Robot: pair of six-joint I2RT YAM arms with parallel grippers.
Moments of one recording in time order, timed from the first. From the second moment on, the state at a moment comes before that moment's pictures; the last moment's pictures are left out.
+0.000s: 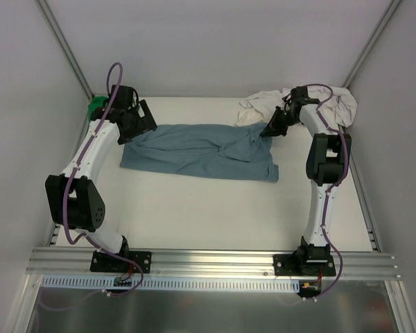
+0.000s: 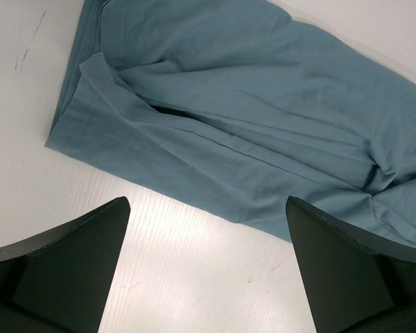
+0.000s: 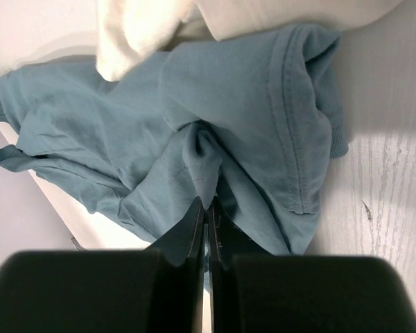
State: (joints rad) left arm -0.12 1.61 1.48 -0.78 -0.08 -0.53; right arm 0.03 2.30 1.96 -0.83 -0.53 0.46
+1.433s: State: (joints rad) left arm -0.12 1.47 1.29 -0.62 0.11 -0.41; right arm 0.48 1.95 1.75 -0.97 -0.07 0.11
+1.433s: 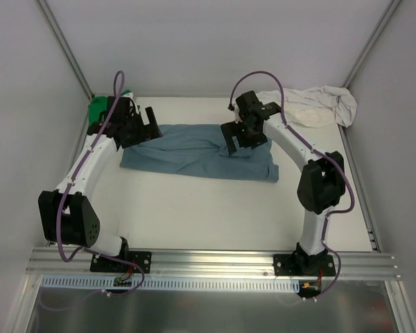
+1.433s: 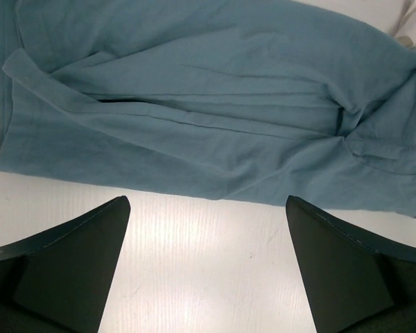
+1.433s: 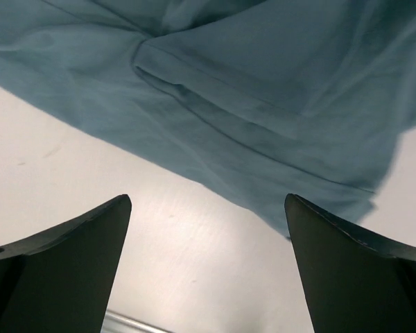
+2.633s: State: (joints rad) left arm -0.12 1.33 1.16 -0.59 0.15 -0.35; right arm 0.48 2.11 1.81 -0.96 0.01 -0.11
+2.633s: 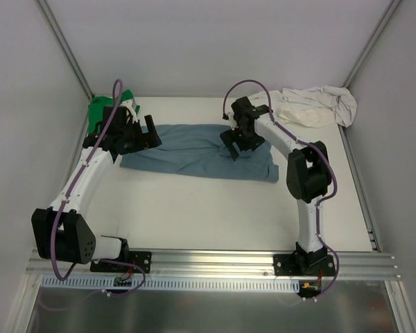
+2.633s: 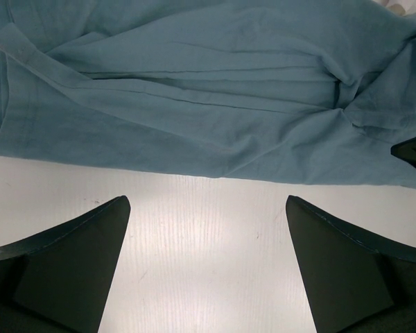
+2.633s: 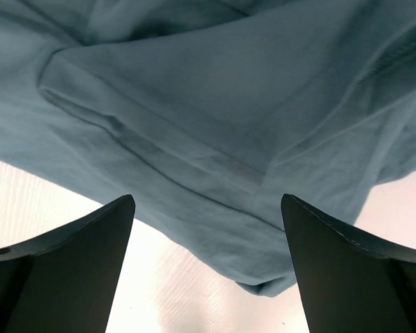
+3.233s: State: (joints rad) left arm -0.12 1.33 1.16 -0.61 0.15 -0.35; right arm 0.43 2.18 1.85 -0.94 -0.03 -0.06
